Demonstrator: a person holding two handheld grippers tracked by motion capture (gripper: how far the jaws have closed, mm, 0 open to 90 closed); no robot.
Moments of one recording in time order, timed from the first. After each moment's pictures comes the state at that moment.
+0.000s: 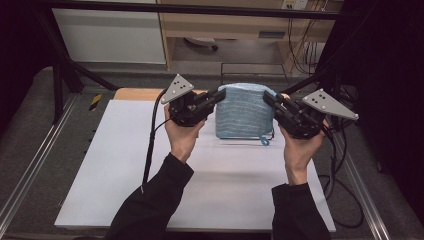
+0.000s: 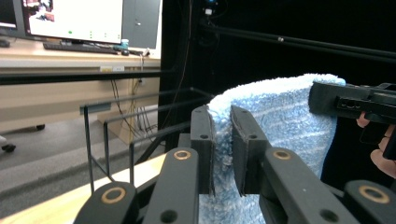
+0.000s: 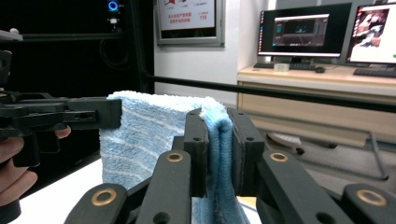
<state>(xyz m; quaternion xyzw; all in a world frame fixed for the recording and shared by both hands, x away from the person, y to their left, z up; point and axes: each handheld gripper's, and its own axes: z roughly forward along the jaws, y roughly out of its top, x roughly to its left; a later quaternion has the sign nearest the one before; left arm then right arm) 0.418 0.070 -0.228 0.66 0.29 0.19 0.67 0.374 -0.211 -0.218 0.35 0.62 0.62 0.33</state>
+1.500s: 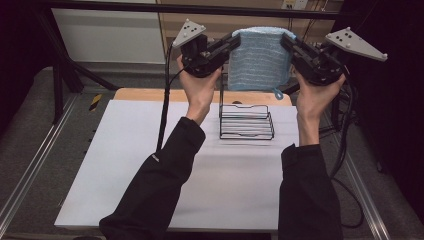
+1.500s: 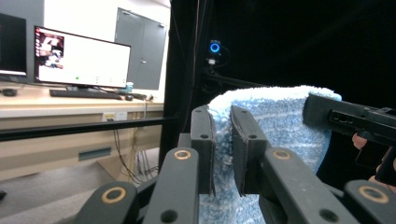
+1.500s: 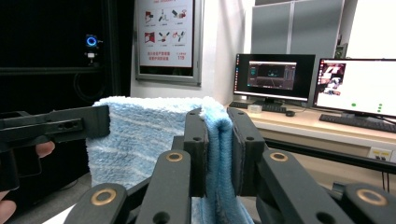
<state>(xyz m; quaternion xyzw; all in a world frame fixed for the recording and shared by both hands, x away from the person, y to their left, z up) 0.473 0.040 -0.147 0.60 0.28 0.22 0.72 0.432 -0.228 -0.131 0.34 0.58 0.63 0.39</state>
